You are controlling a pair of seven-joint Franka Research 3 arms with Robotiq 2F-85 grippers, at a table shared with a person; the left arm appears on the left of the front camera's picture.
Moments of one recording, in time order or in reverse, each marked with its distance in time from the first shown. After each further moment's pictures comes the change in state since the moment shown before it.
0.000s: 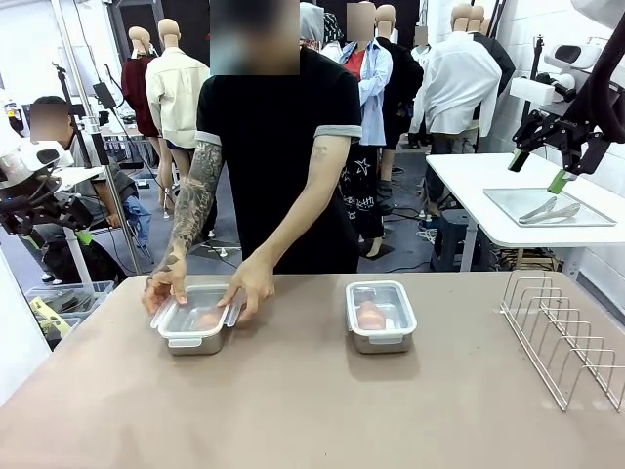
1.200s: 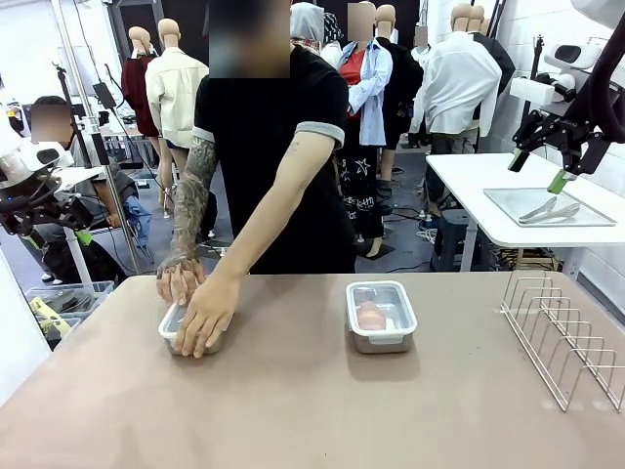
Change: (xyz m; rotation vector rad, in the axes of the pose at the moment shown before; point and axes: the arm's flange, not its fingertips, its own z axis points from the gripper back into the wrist) left arm 0.000 0.000 0.000 0.000 0.000 0.000; right arm 0.000 0.000 0.000 0.000 0.000 0.000
